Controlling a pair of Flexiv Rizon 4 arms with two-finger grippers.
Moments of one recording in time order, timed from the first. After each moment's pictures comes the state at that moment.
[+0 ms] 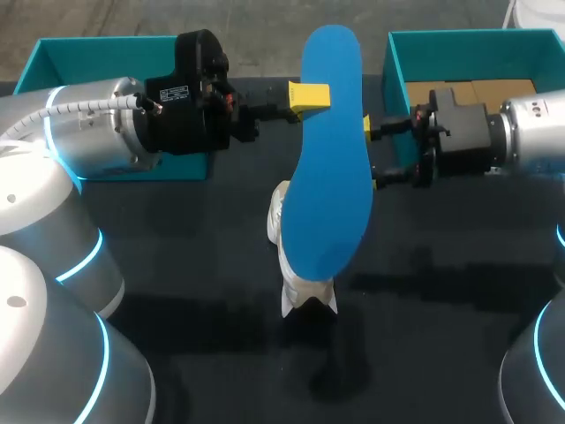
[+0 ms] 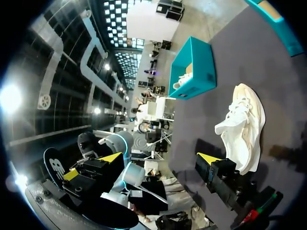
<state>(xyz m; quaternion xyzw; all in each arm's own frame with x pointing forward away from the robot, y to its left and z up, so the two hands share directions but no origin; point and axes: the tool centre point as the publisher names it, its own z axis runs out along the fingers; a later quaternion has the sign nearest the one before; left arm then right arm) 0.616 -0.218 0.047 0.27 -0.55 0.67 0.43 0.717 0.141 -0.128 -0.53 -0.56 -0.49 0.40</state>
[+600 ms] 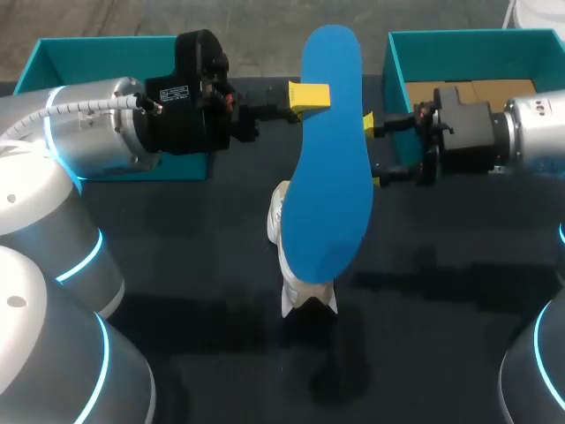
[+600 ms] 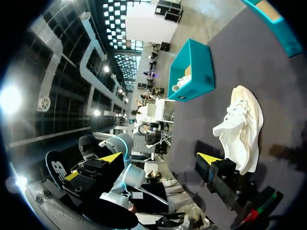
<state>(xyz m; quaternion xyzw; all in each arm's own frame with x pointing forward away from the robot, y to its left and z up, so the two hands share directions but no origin) 0.616 -0.218 0.047 0.27 -0.55 0.67 0.43 0.722 0.134 -0.126 -0.54 -0.56 -0.49 0.40</state>
